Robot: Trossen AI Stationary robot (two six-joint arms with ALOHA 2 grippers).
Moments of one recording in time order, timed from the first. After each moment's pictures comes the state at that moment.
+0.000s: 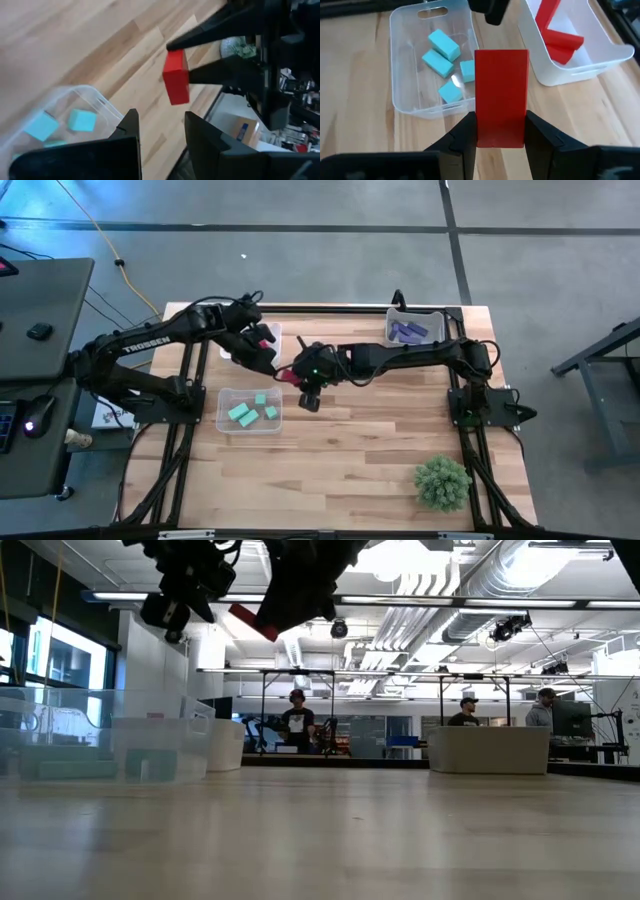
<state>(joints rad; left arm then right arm) 0.53 1.21 1.10 -0.87 0.56 -0.74 0.01 1.96 1.75 -0.60 0.11 0.14</state>
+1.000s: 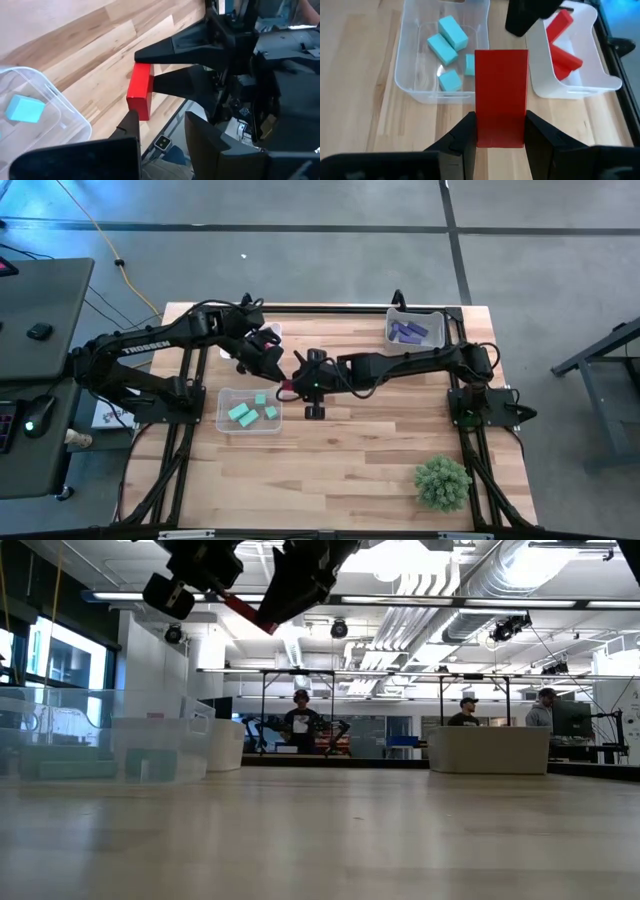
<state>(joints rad) 0.43 1.21 1.10 -0.72 0.57 -1.05 0.07 1.96 1.75 -0.61 0.20 -0.08</state>
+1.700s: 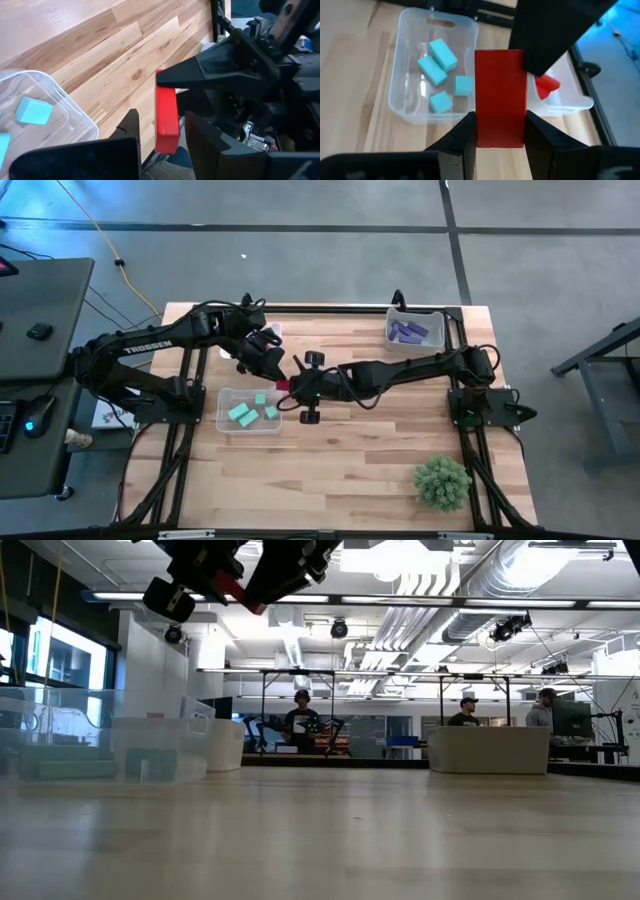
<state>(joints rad) 0.43 1.22 1.10 -0.73 0.55 -1.02 0.12 1.95 1.75 -0.52 0.35 -0.11</state>
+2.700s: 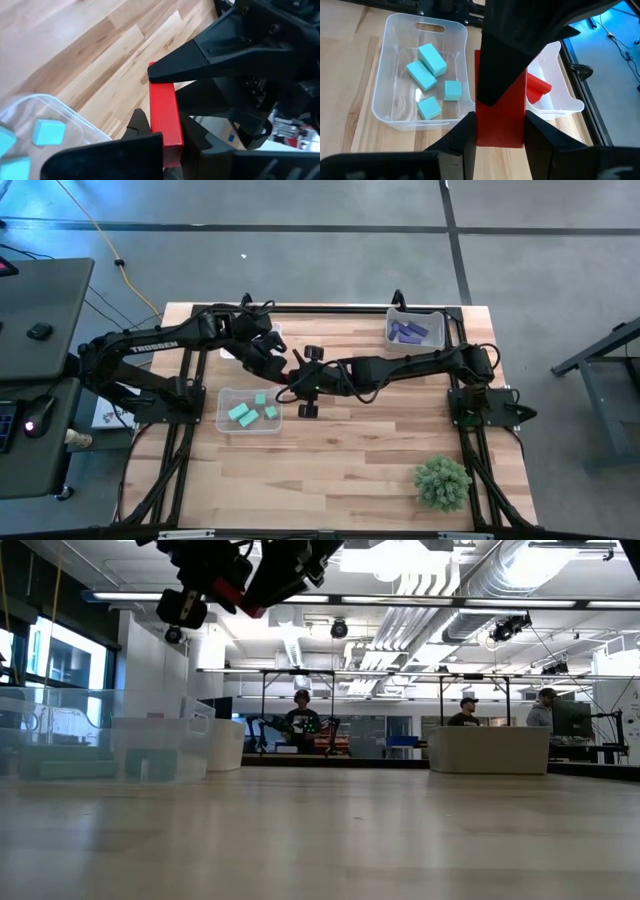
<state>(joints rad) 0.41 1.26 1.10 -0.72 0.52 -0.84 0.10 1.95 1.75 -0.49 0.34 -0.13</state>
